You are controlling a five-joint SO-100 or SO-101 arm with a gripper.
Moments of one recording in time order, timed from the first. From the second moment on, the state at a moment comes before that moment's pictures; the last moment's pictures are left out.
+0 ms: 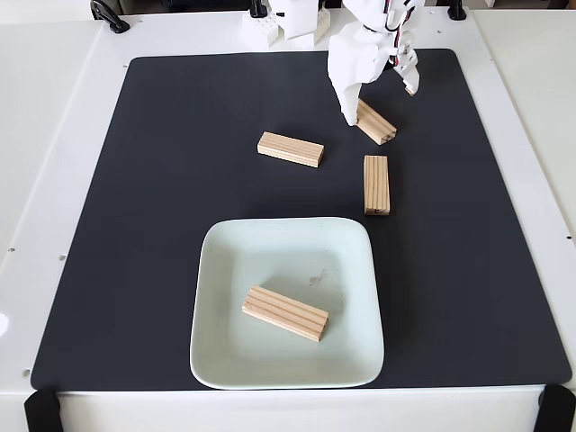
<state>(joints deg) -34.1 92.8 114.7 66.7 -88.7</state>
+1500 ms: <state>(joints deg) -34.8 95.7 101.1 56.4 -59.8</state>
